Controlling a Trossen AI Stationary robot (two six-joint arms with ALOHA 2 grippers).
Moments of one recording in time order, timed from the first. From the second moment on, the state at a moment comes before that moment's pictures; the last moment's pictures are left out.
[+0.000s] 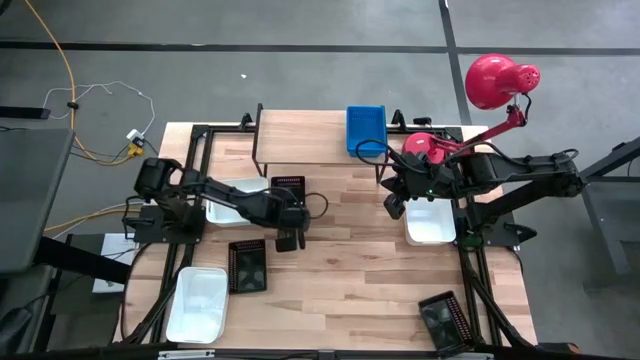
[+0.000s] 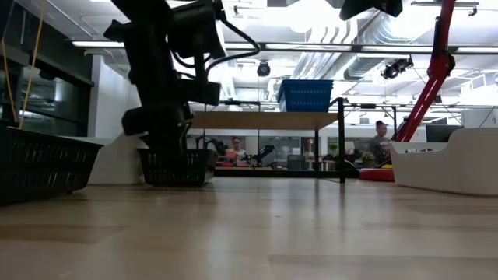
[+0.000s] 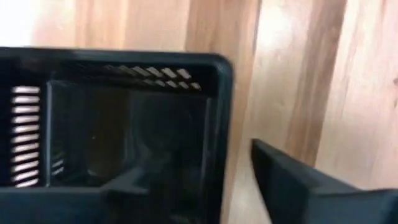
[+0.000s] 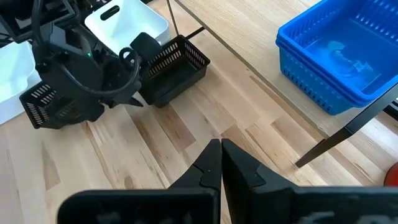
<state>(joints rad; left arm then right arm) 0.02 1.76 1.01 -0.57 -0.28 -0.16 0.14 1.18 1.31 -0.95 0.42 0.63</state>
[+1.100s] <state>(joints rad) 0.14 1.55 1.76 -0.91 -0.36 0.24 0.14 1.18 1.31 -0.93 0.41 0.60</state>
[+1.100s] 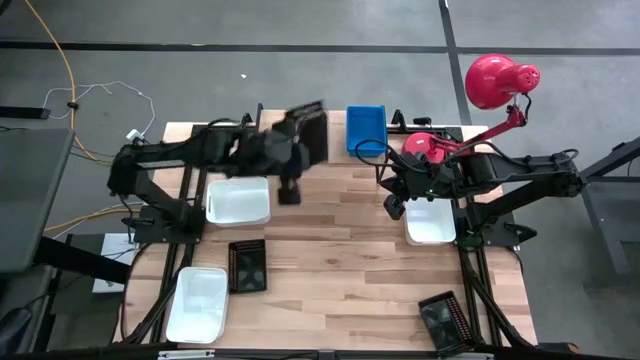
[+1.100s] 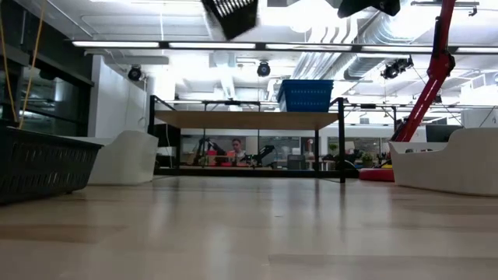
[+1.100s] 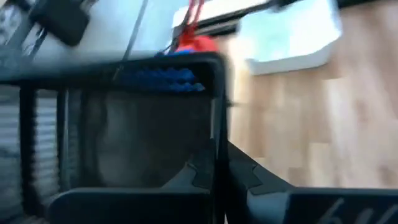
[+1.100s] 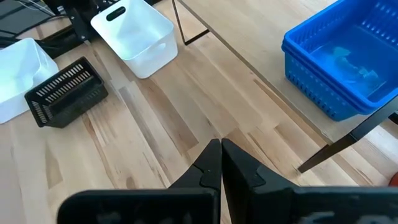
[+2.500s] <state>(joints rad) 0.35 1.92 1.76 -0.81 -0.33 0.40 0.14 1.18 1.31 -0.91 0.44 0.60</state>
